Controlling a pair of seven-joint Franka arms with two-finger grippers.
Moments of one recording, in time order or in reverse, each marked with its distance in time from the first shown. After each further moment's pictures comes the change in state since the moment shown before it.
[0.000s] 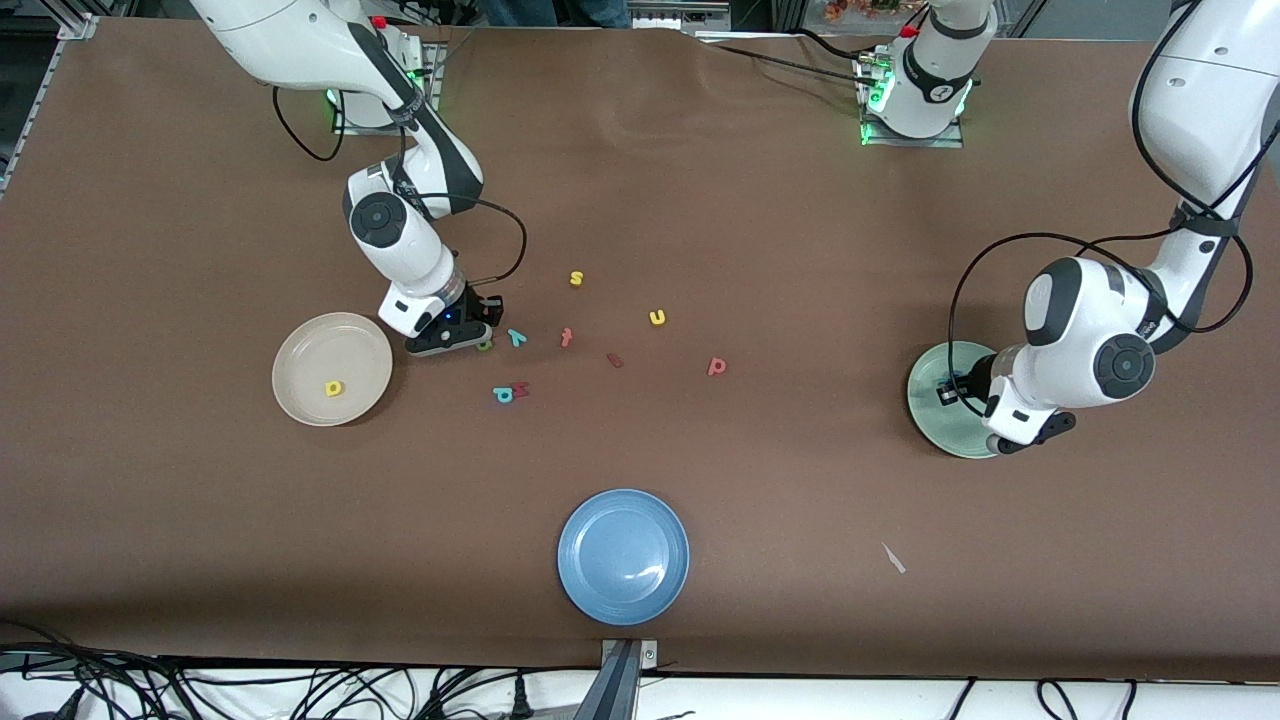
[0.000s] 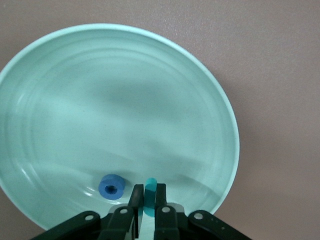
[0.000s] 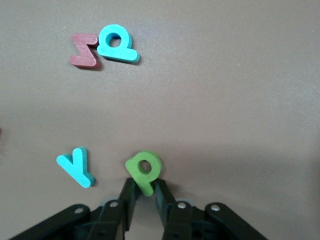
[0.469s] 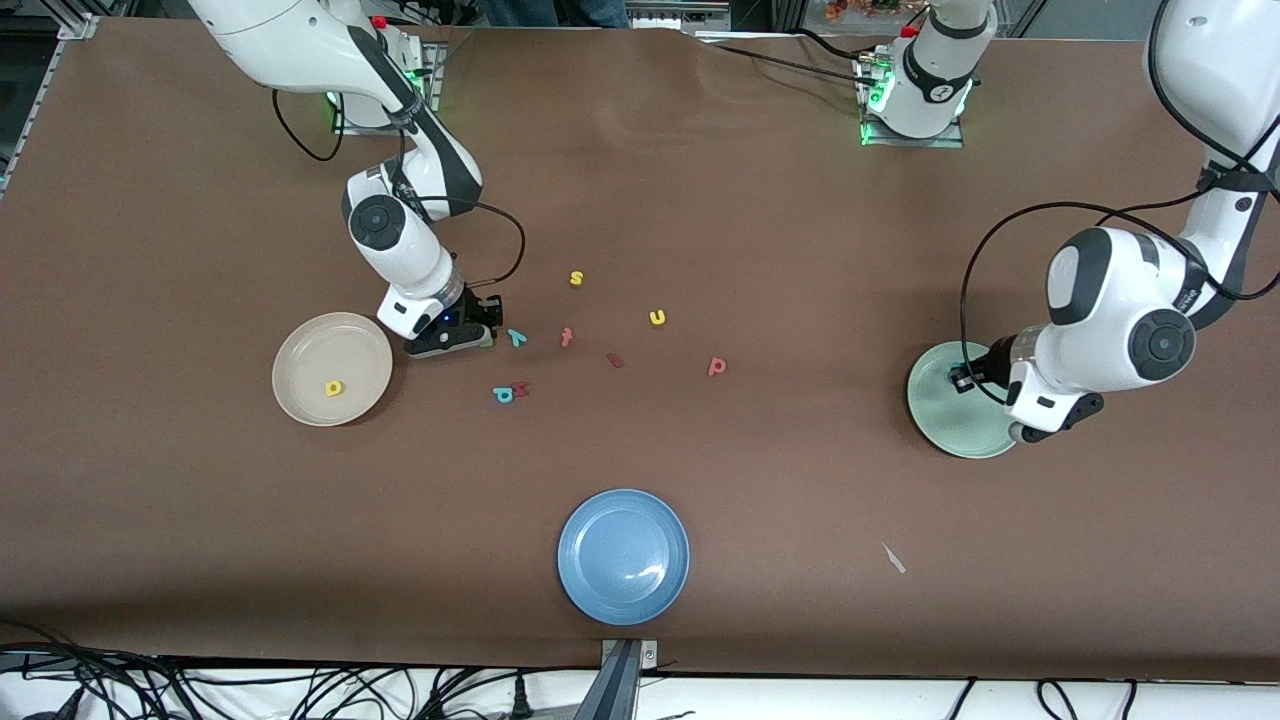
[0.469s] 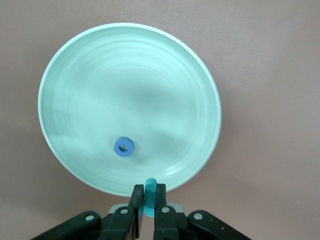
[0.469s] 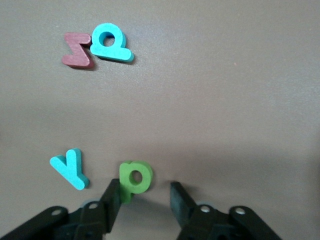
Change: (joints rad) left arm -0.002 -0.108 0.001 0.002 -0.078 -0.110 -0.011; right arm -0.001 0.006 -0.003 0.004 0.000 0.001 -0.002
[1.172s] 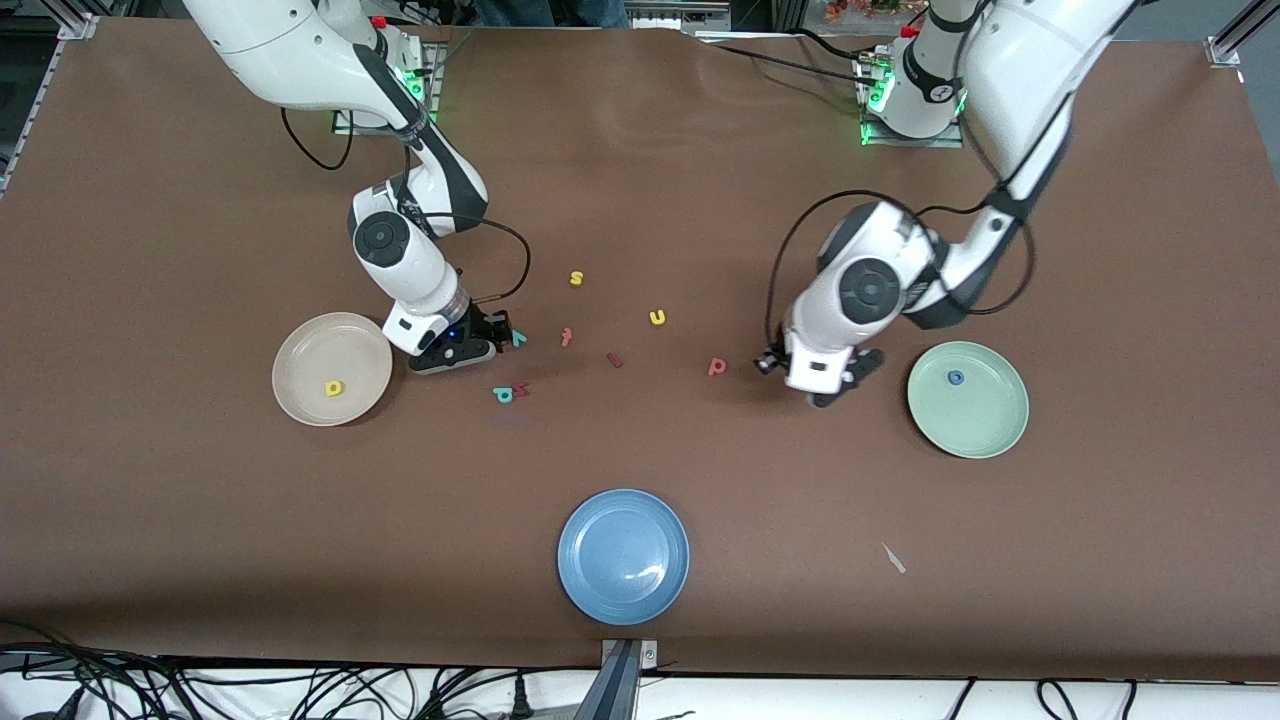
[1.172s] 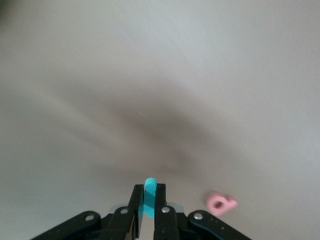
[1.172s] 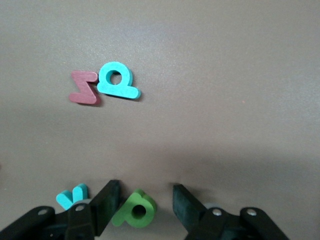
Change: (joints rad) left arm -0.398 0.012 -0.012 0.025 0.000 0.085 -0.597; right arm 0.000 0.059 -0.002 0.080 0.000 0.000 -0.001
